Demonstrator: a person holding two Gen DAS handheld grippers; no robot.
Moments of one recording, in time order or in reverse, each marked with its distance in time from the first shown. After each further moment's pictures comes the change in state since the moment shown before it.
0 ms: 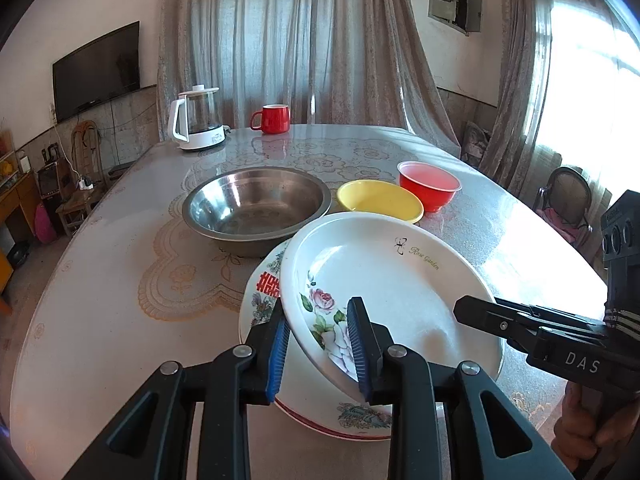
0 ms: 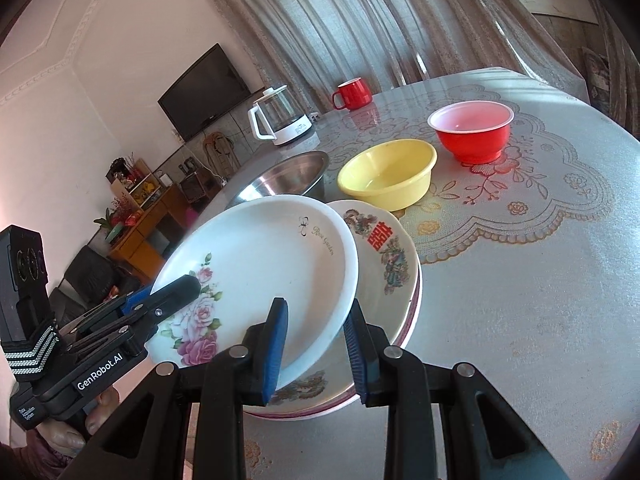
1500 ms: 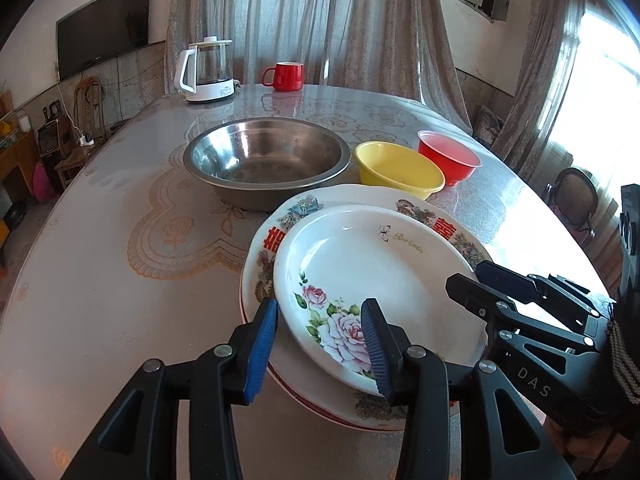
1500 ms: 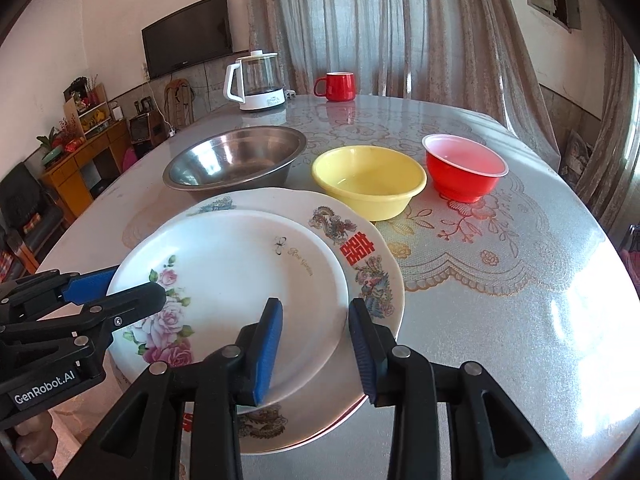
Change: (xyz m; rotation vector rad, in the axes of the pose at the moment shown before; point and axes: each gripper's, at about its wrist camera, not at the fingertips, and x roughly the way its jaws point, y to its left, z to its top) left arm 0.019 0.012 -0.011 -0.077 0.121 -0.005; right arm 0.038 0.031 0.005 -0.267 0.058 -0.317
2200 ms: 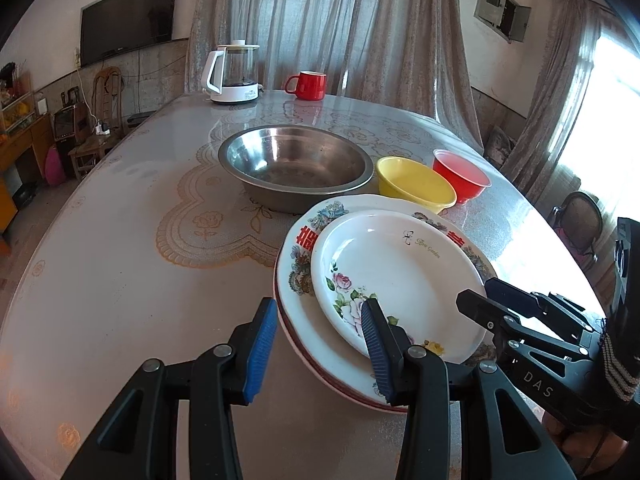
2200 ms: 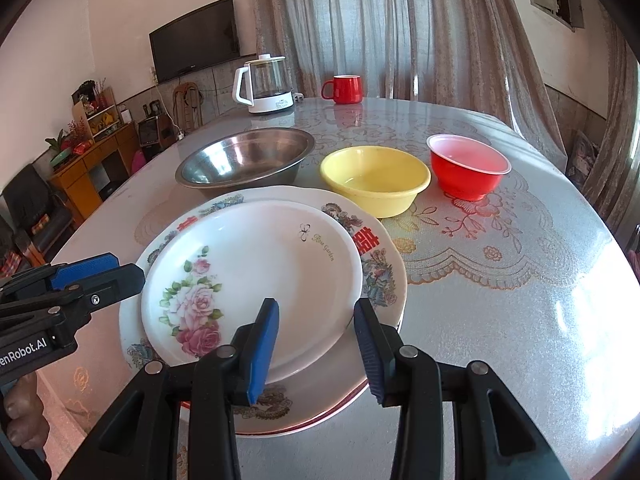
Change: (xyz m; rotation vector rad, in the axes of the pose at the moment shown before) left arm -0.018 0.019 -0.007 -0.084 -0.025 0.026; right arm -0.007 0.000 -0.006 -0.002 -0.007 0.039
